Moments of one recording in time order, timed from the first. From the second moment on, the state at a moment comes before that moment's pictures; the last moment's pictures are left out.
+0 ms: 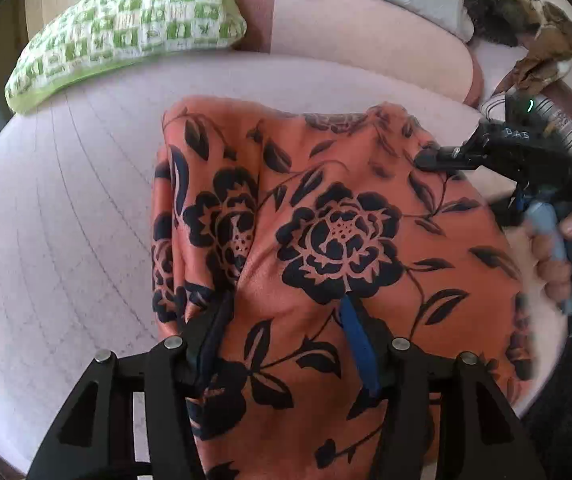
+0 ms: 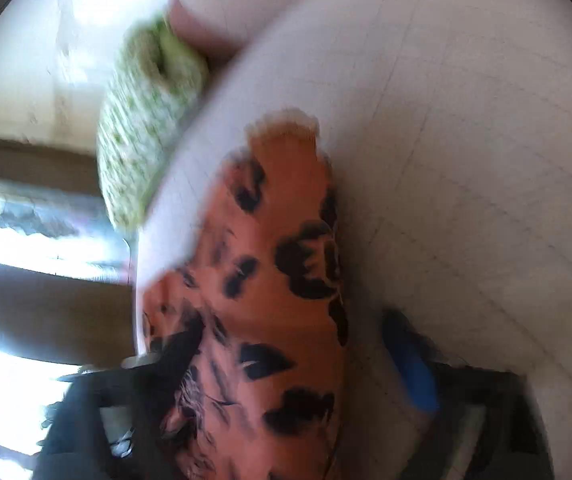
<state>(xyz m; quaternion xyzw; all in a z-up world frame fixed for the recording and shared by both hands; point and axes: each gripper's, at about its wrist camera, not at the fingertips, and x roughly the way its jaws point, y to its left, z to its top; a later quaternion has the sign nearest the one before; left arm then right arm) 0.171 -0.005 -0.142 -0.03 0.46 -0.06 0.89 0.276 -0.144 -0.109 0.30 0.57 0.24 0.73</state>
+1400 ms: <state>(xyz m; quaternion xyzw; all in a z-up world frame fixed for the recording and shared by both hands) 0.091 0.058 -0.099 -0.19 0.42 -0.03 0.88 0.158 -0.115 -0.022 0.20 0.47 0.36 0.78</state>
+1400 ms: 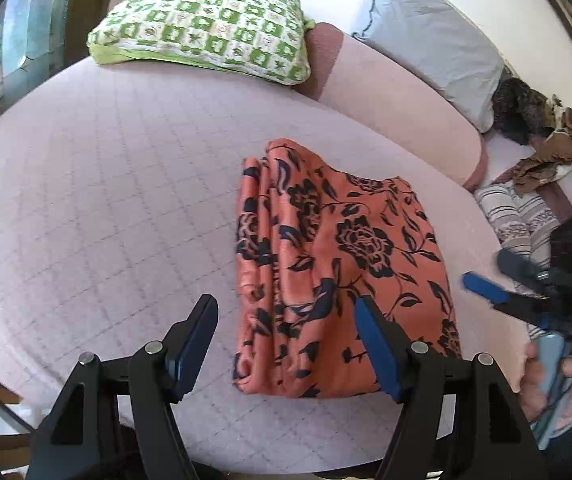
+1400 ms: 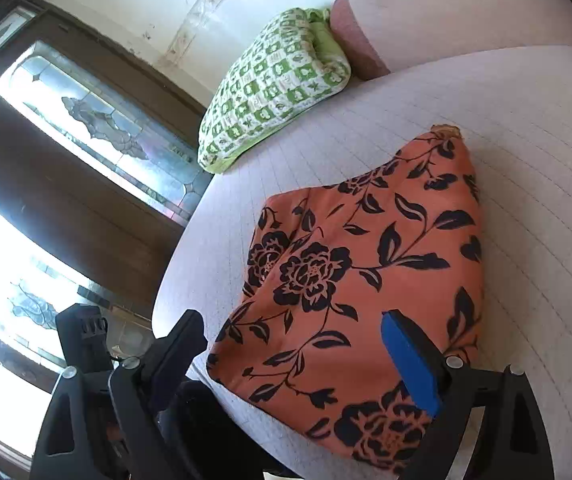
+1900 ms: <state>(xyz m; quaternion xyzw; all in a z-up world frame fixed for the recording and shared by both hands) 0.093 0.041 -0.122 -0.18 0.46 -0.05 0.87 0.165 -0.108 -0.067 0.18 0.52 0.34 0.76</state>
